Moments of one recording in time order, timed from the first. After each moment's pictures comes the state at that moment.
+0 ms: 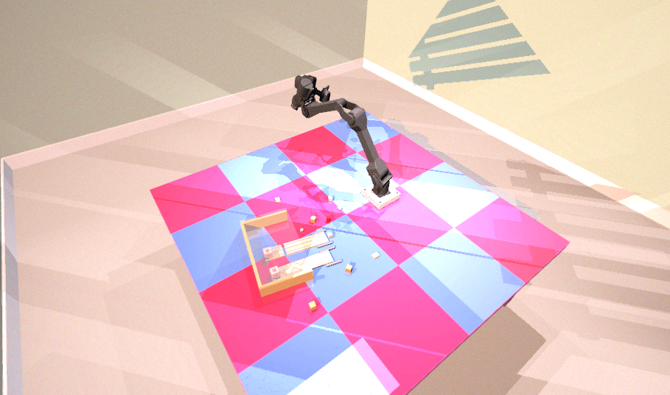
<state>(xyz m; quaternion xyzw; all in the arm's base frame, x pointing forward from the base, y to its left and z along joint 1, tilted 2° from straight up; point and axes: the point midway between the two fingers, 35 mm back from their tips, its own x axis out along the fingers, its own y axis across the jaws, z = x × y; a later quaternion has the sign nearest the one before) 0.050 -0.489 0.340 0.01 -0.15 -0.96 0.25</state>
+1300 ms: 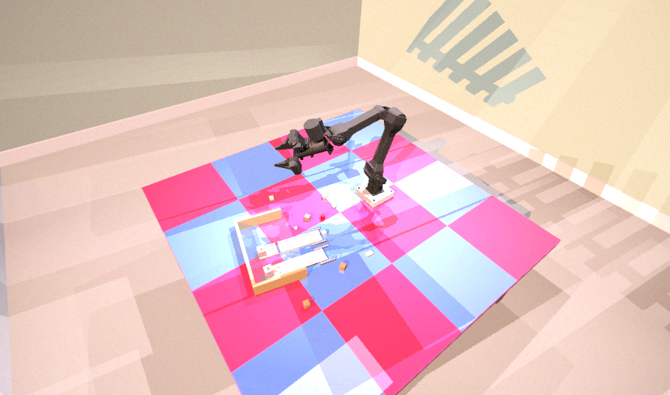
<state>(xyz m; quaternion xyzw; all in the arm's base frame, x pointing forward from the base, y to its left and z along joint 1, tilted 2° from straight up) 0.380 -0.100 0.278 -0.06 0.17 -0.24 0.95</state>
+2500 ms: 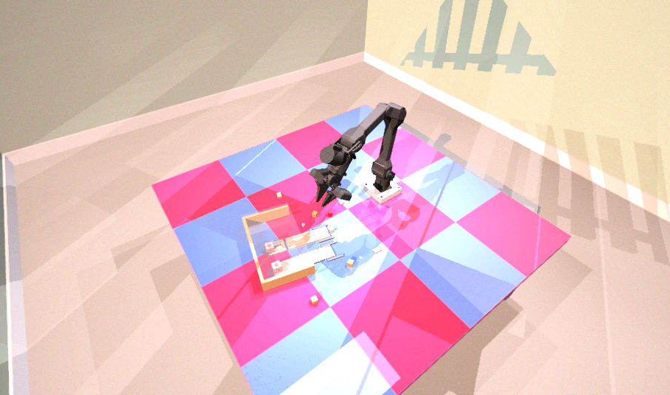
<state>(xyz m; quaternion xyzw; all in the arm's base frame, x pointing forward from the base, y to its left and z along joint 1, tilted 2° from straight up) 0.349 0.097 0.189 -0.01 0.42 0.08 0.90</state>
